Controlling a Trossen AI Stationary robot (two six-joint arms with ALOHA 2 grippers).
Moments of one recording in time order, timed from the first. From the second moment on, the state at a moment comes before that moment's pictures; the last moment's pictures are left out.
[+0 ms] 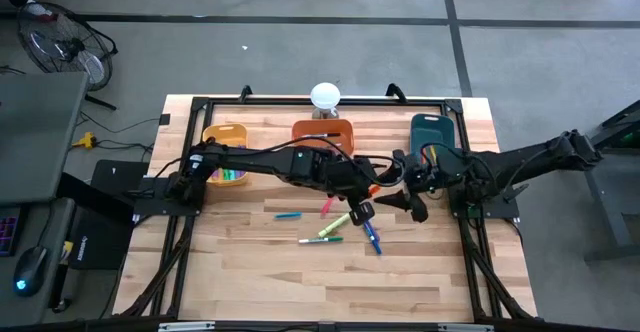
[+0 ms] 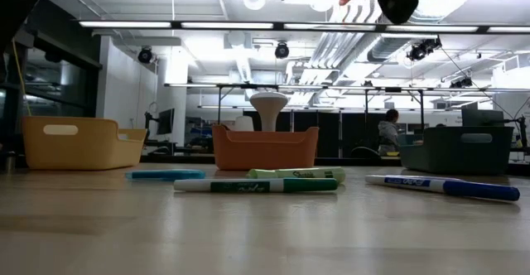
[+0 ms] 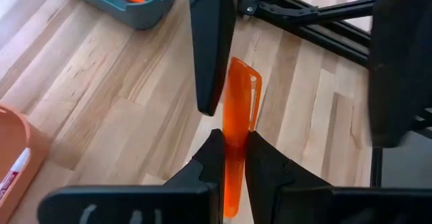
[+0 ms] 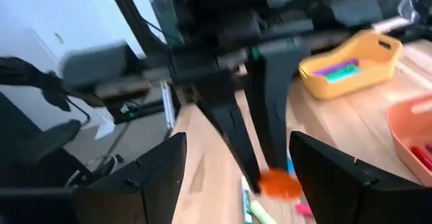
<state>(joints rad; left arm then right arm) -0.14 2.09 2.23 -0.92 -0.16 -0.50 0.16 0.90 0.62 0.13 -0.03 0.38</state>
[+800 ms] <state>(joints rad) -0.14 2.09 2.23 -0.88 -0.15 -0.49 0.16 0.90 0.62 0.06 -0.03 0.37</state>
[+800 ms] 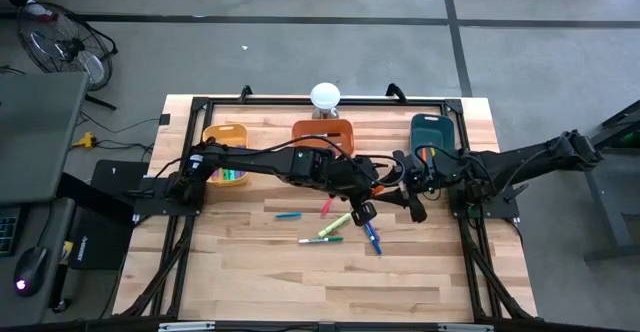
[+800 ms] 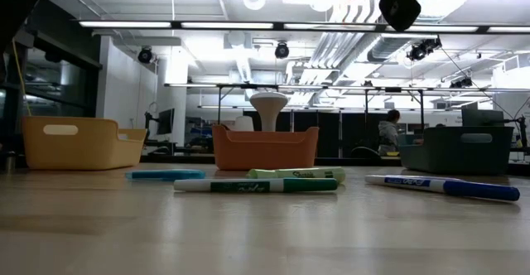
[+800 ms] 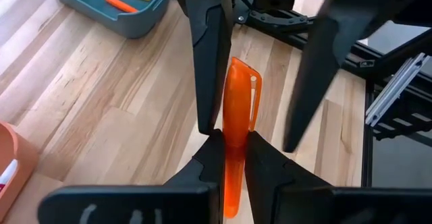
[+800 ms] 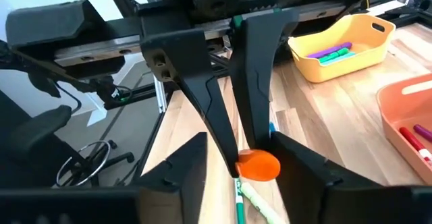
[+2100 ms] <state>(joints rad) -0.14 2.09 2.23 -0.97 -0.15 -0.37 0.15 0.89 0.62 0.01 0.02 0.29</state>
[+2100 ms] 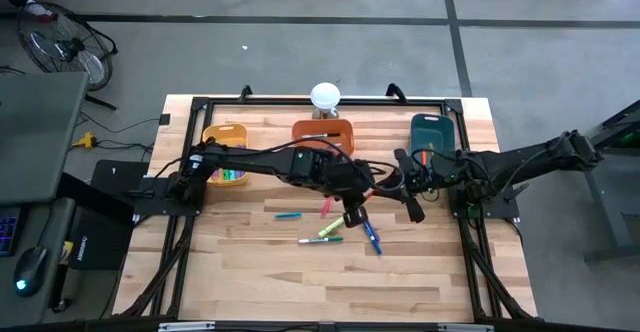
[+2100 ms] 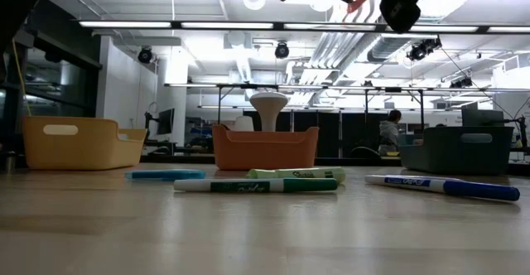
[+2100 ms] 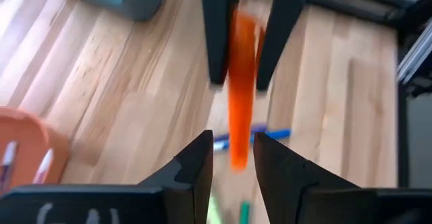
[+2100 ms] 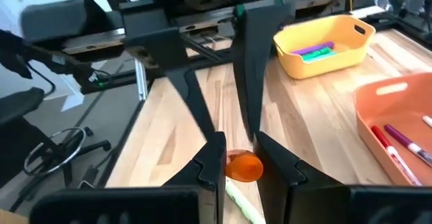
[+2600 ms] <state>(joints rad) -0.09 2.08 2.23 -1.43 -0.32 -0.42 0.00 0.76 0.62 -0.30 0.18 0.39</state>
